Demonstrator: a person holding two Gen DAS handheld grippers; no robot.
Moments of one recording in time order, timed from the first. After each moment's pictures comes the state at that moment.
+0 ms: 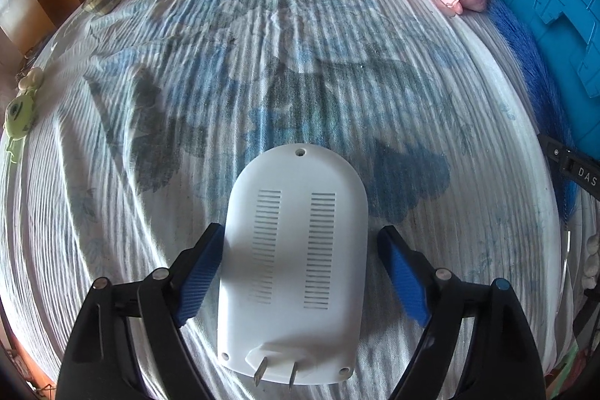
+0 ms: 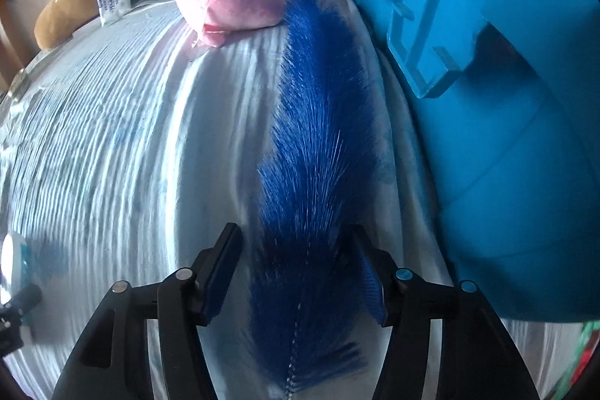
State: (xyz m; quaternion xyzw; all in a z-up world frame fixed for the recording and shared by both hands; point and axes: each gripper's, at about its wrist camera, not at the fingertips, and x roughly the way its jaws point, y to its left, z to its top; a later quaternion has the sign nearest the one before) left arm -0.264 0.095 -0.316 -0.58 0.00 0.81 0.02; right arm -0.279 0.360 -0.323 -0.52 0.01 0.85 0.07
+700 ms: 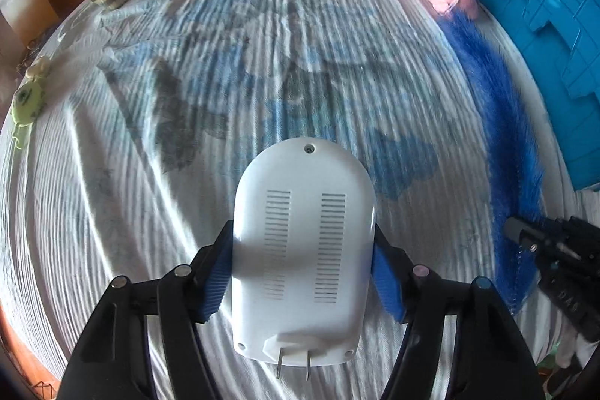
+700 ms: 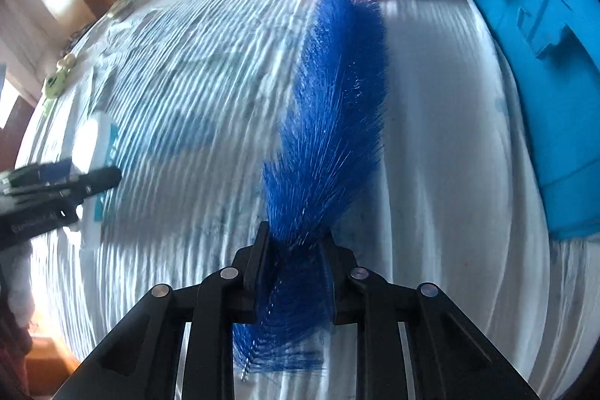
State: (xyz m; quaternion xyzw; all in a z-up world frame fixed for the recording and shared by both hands) left arm -0.247 0.086 -0.307 -0.58 -0.01 0.81 0.03; right arm -0.216 0.278 -0.313 -0.56 0.00 0.82 -0.09
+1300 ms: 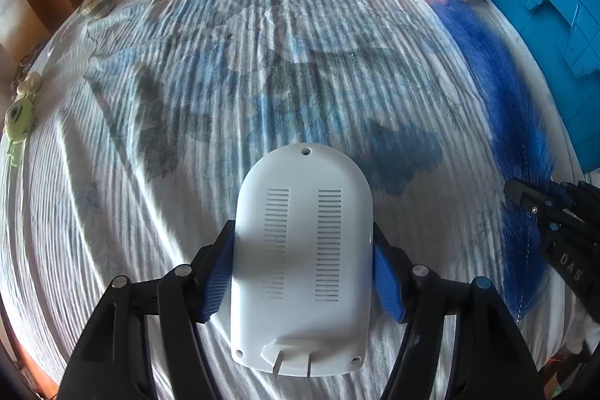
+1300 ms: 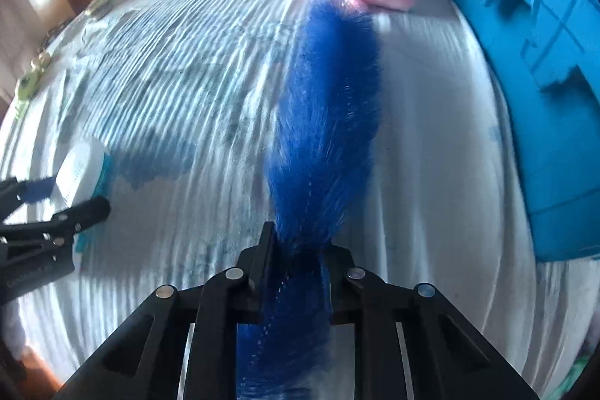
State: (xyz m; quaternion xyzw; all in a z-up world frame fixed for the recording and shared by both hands) left arm -0.246 0.095 -0.310 -0.58 0.02 0.82 0.04; right arm -0.225 0.277 -0.318 -0.55 -0.04 0.83 -0.06
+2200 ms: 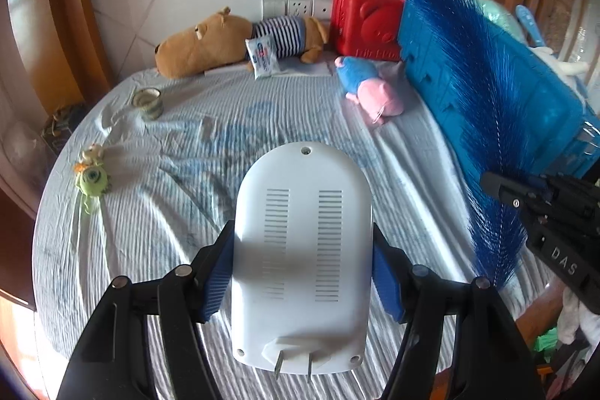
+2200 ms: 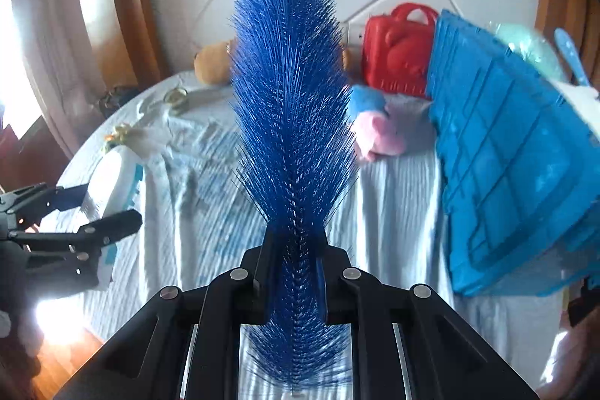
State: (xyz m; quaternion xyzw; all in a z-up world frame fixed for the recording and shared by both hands) left arm -0.156 0.066 -0.114 -0.44 0.00 0.90 0.08; right arm -0.136 0.231 -0.113 -0.40 -0.04 0.91 -0.09
